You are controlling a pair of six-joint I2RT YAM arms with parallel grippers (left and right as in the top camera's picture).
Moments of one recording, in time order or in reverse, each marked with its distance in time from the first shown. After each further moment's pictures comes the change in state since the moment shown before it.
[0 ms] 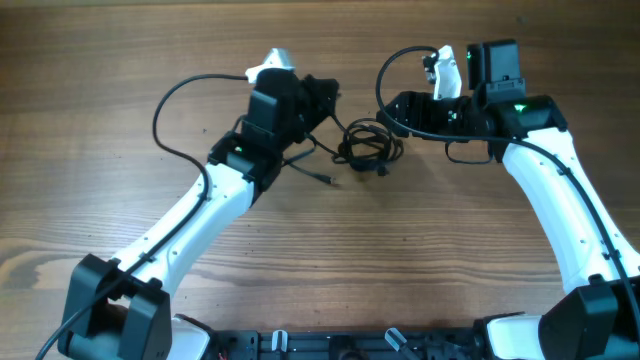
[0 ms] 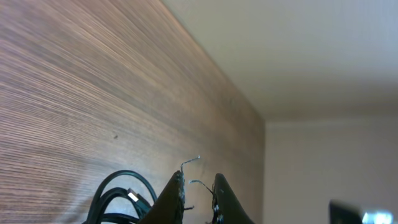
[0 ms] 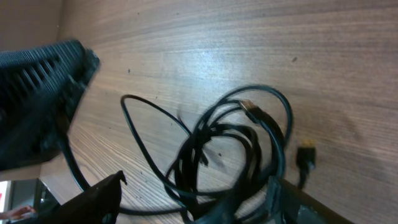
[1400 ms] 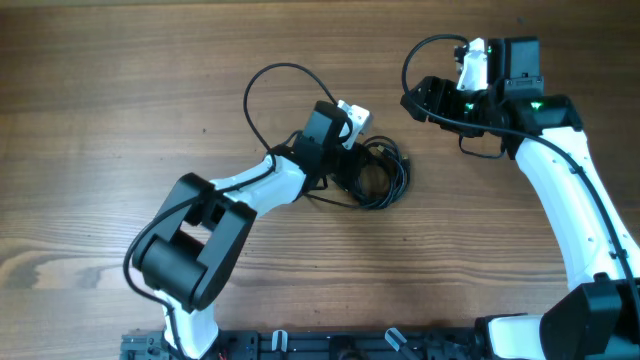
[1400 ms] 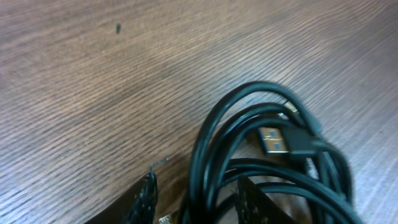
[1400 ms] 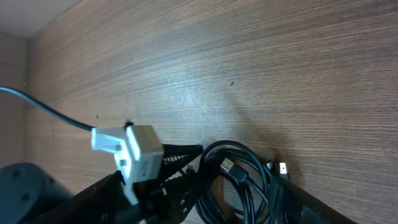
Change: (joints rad) left arm -0.118 0.393 0.000 0.000 0.148 0.993; right arm -0.067 -0.002 0.000 0.040 0.137 0.124
